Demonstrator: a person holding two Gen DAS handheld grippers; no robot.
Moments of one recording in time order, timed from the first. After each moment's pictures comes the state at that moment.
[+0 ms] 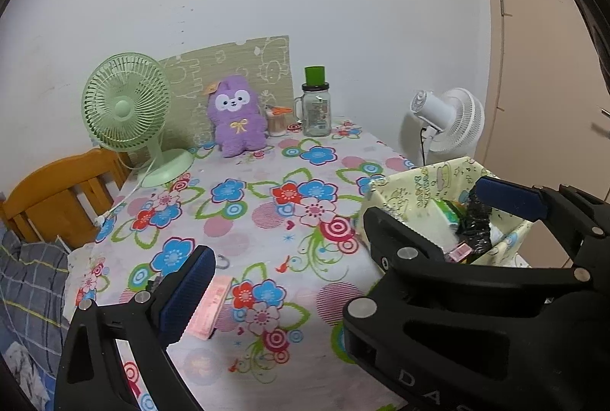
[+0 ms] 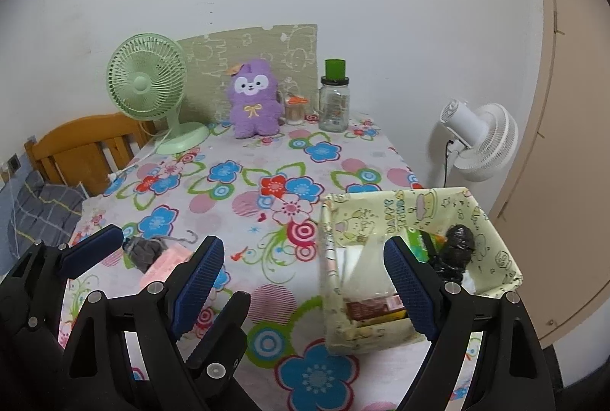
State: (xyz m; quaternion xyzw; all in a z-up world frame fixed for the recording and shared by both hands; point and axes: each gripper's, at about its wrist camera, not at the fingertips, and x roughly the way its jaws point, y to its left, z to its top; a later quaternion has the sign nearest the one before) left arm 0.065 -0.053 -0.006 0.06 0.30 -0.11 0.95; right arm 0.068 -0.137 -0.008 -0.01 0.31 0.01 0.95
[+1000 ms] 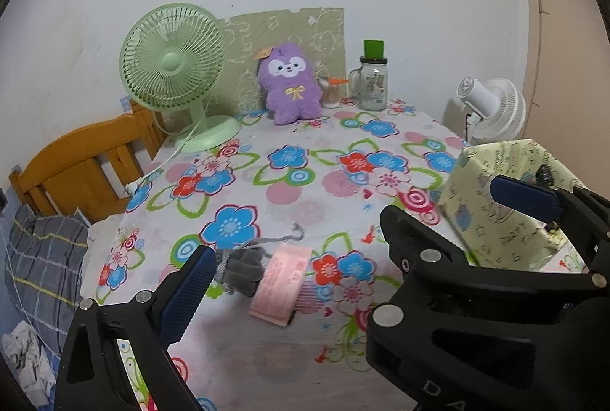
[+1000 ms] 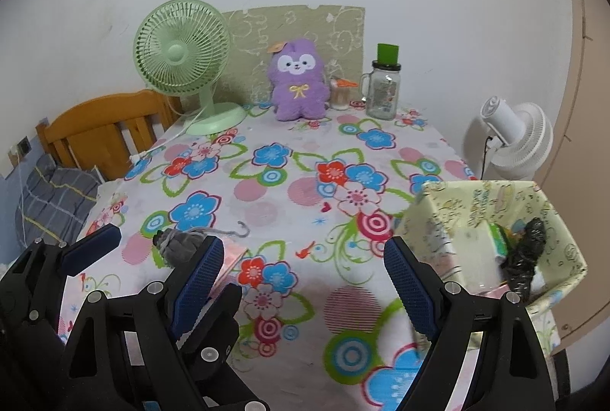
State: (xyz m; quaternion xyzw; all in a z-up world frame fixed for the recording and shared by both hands) left arm 0.093 0.029 -0.041 0.05 0.33 -0.06 0.94; right arm 0.096 -0.057 -0.046 -0.02 0.33 0.04 0.94
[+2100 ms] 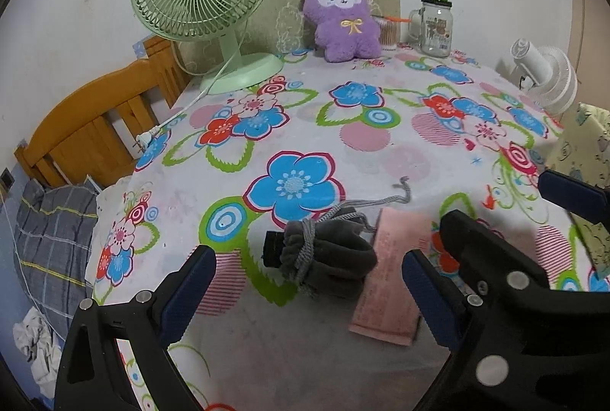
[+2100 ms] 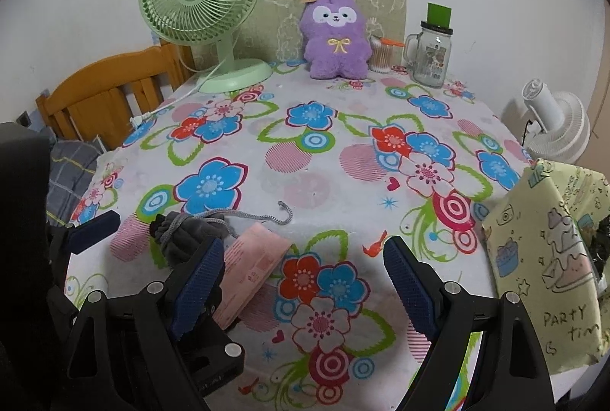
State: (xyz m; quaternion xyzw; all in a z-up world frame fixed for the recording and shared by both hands) left arm 0.161 0.094 -0.110 0.06 0.40 -0.01 0.91; right arm 0.157 -0.002 -0.111 -0.03 0.38 0.07 0.92
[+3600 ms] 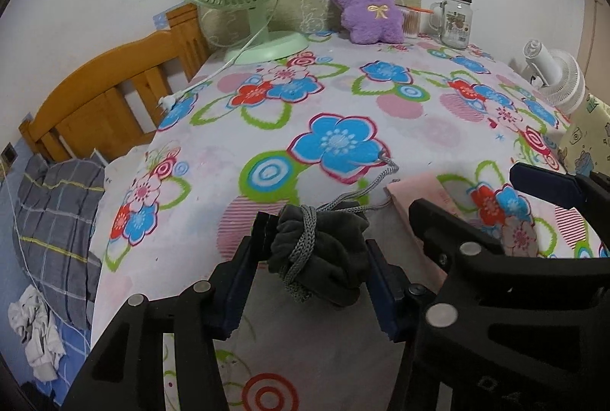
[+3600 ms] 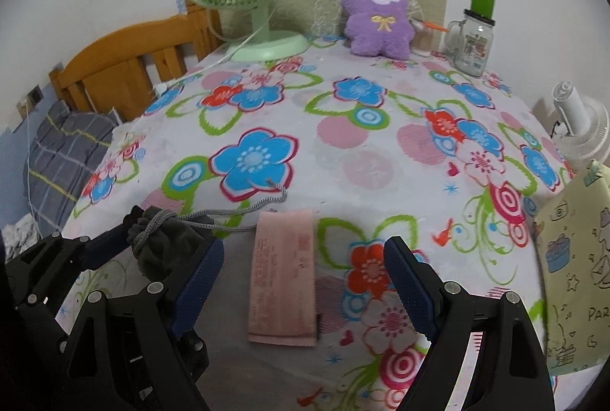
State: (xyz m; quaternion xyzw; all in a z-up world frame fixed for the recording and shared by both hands) left arm 0.140 0.136 -0.127 0.04 0.42 0.00 0.91; right arm 0.163 0.044 -0.136 -0.05 0.42 0.10 0.90
